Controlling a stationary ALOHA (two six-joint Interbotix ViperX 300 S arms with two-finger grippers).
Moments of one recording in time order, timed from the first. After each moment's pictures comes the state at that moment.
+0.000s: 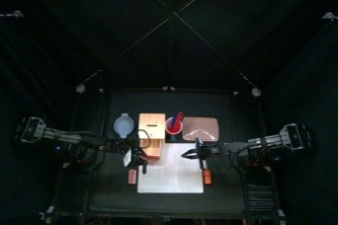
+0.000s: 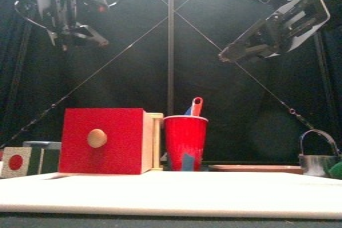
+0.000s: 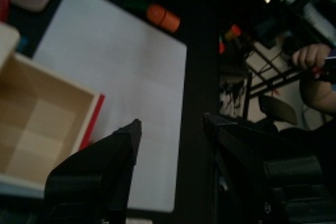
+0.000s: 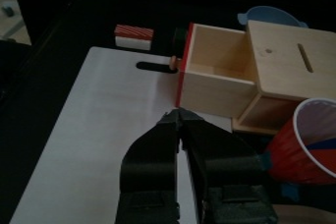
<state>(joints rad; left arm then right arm) -0.03 -0.43 0.86 -0.62 0.40 -0.16 0.04 -0.36 0.99 -0.14 -0.28 0.00</state>
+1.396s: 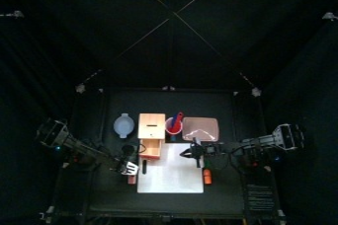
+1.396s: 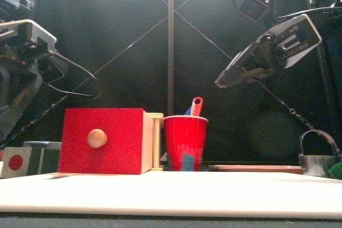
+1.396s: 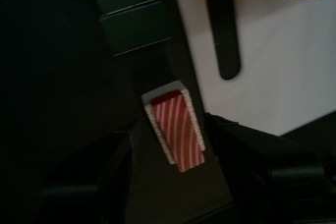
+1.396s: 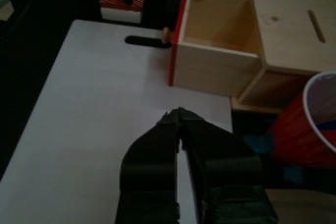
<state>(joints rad) -0.45 -0.11 0.82 0.14 0.68 -1.84 0.01 -0.27 0.98 -0.14 -0.28 -0.01</state>
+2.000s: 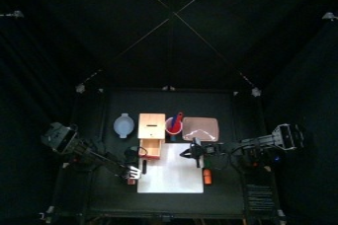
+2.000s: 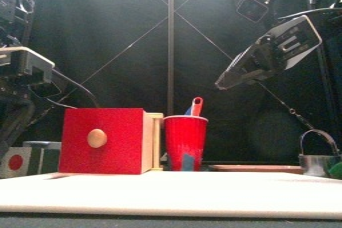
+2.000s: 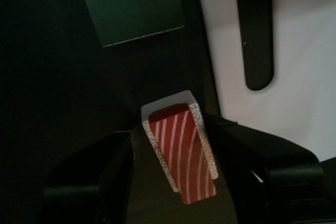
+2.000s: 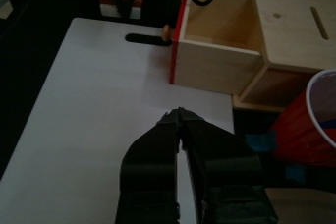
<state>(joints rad) -0.47 0.00 0.78 0.10 0.69 -1.85 0.02 -0.26 0.98 -0.14 -0.28 0.00</state>
